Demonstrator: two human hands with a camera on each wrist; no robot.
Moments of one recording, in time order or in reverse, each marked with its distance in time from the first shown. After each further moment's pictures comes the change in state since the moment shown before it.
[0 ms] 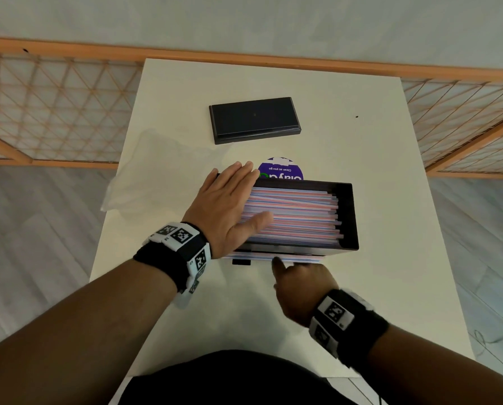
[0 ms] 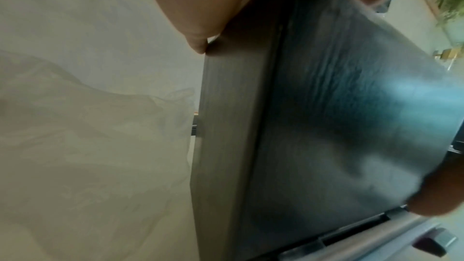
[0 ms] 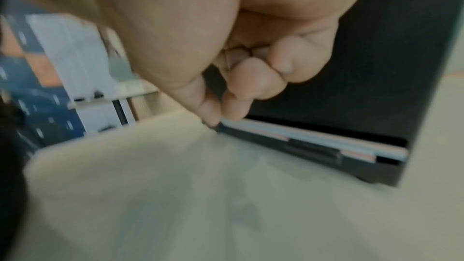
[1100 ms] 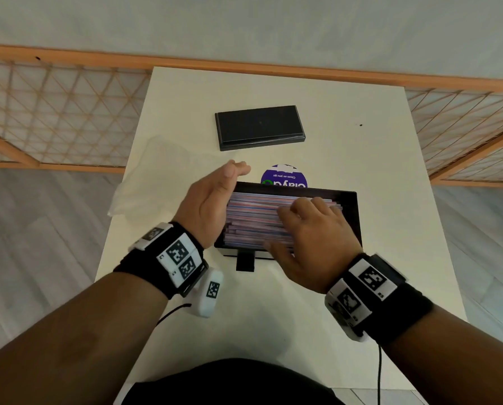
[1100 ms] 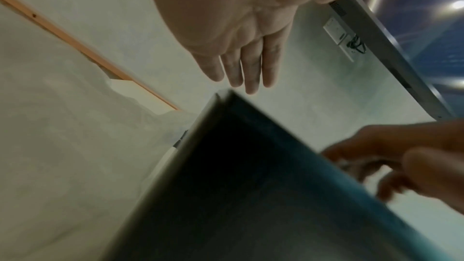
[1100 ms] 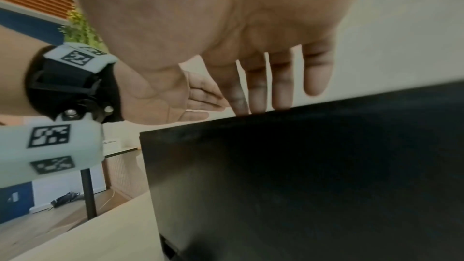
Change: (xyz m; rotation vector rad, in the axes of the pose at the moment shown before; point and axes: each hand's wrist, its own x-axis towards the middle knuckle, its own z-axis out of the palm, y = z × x) left_hand -0.005 -0.005 -0.023 -0.824 0.328 -0.180; right_hand 0.011 0.018 -0.074 0.082 0.421 0.071
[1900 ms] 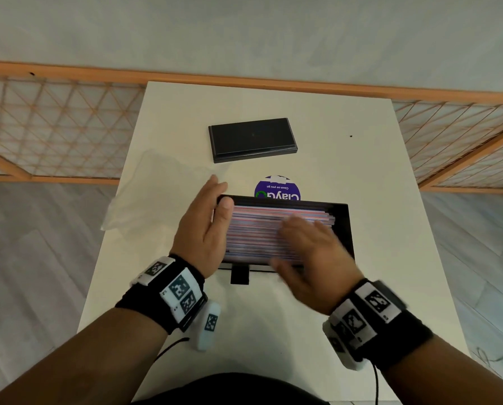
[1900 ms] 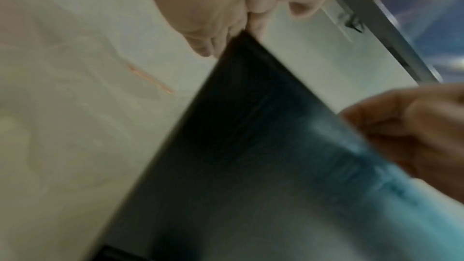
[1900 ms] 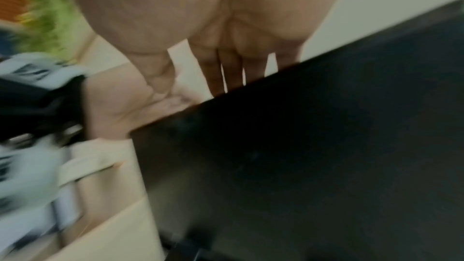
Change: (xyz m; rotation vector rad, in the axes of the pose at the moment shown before) left_hand -0.018 -0.013 0.016 0.172 0.193 0.008; right_hand -0.017 0.021 0.024 0.353 0.156 -0.064
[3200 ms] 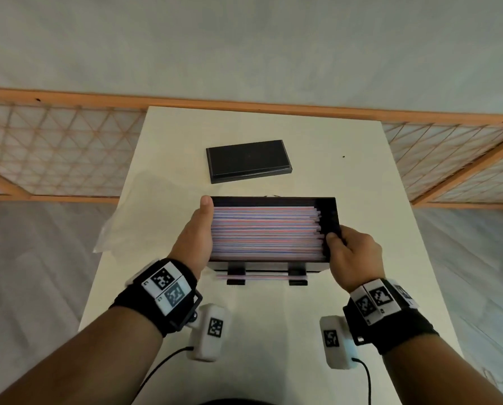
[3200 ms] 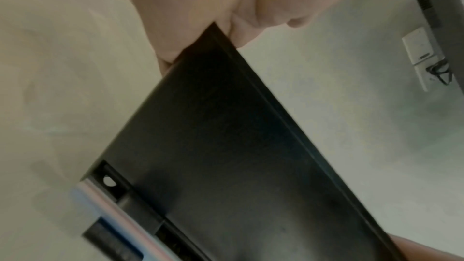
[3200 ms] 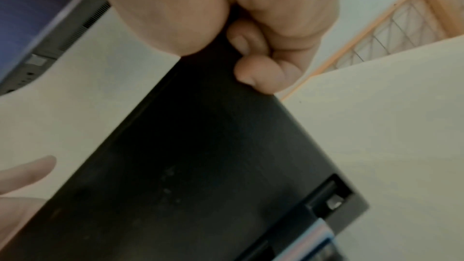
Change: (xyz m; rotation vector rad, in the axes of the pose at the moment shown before) left_hand 0.033 -0.002 0.000 -0.404 -0.095 -0.589; right_hand 0.021 0.047 -0.027 0.226 0.207 0.665
